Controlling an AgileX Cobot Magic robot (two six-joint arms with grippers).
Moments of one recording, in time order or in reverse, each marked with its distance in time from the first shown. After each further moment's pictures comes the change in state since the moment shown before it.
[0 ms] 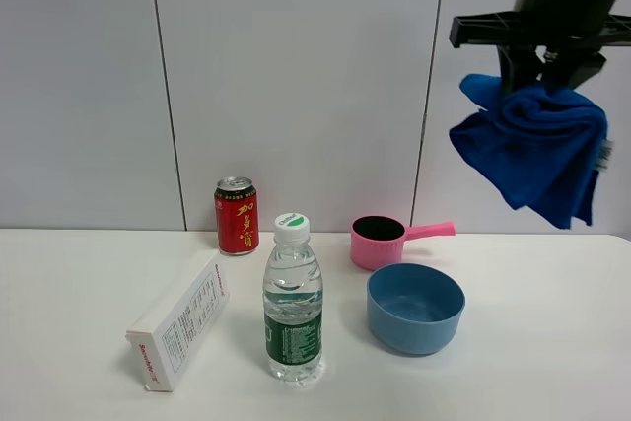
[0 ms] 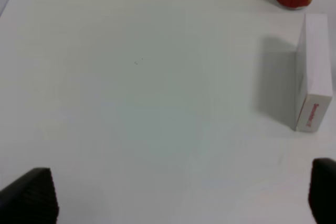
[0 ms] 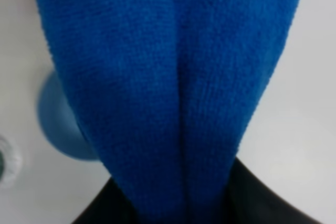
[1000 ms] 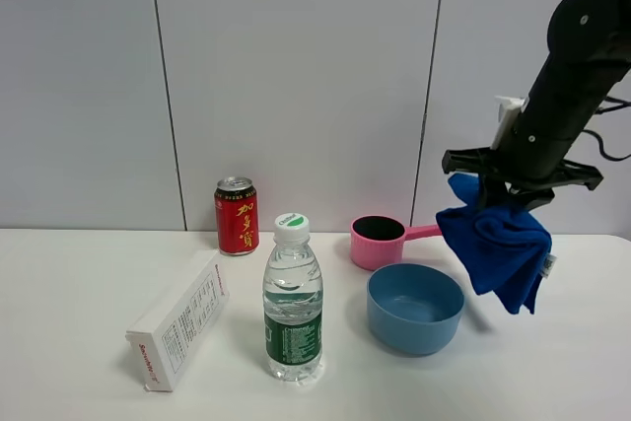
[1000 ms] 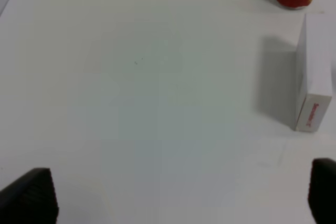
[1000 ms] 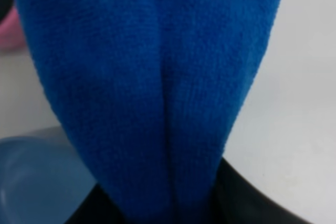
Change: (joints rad) left arm 0.000 0.000 0.000 0.000 0.000 0.000; right arm -0.150 0.243 0.221 0.147 -0.511 -0.160
